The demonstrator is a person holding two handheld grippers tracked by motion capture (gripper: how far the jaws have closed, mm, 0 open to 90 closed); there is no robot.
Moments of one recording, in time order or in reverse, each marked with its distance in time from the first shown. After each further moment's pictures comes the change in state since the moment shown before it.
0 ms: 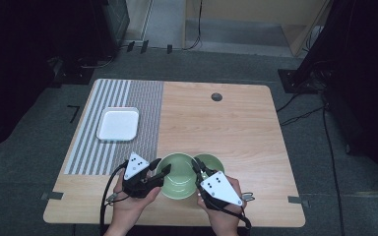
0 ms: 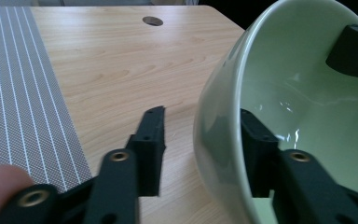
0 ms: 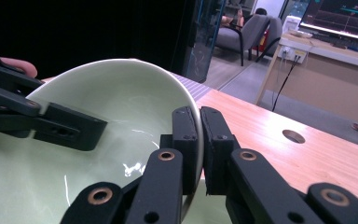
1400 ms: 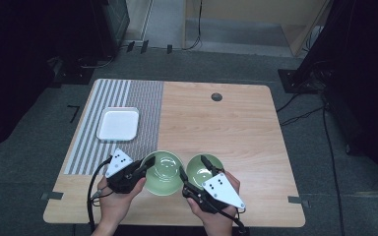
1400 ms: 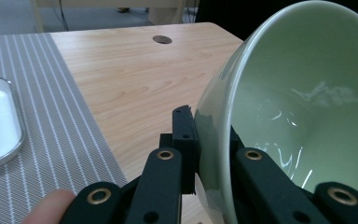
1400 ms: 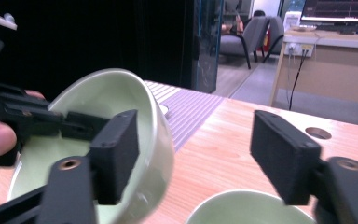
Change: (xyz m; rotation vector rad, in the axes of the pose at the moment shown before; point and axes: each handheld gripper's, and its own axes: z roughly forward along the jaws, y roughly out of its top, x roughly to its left) left arm 0.041 0.002 -0.017 -0.081 -0.011 0.034; right arm 0.008 0.005 -0.003 -0.048 0.017 0.174
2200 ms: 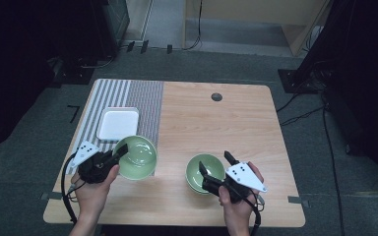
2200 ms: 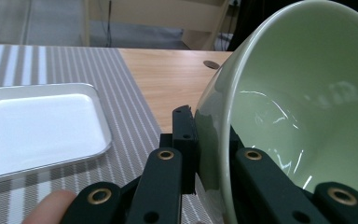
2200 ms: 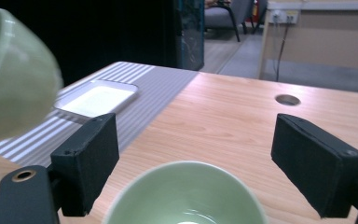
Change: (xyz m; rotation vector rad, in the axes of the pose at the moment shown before) left arm 0.059 0.009 -0.031 -0.086 0.119 -0.104; right arm -0.061 -0.007 -0.002 0.089 -0.061 0.086
